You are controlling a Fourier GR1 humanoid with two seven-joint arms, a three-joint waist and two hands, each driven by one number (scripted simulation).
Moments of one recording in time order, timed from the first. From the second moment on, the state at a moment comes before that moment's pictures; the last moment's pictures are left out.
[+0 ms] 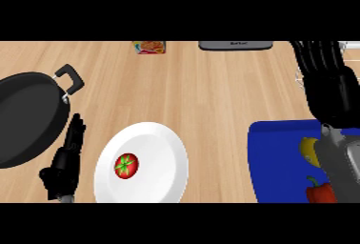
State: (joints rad) left arm 0.05 0.34 -0.27 -1.46 0.21 0.46 -0.19; right arm -0.41 -0.37 0.06 -1.55 -0.45 -0.03 -0.20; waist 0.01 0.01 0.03
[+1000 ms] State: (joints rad) left arm -0.17 0.37 -0.36 -1.48 0.18 0.30 -0.02; right arm -0.18 -0.60 -0.26 -0.90 -0.40 0.04 -0.49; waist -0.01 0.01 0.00
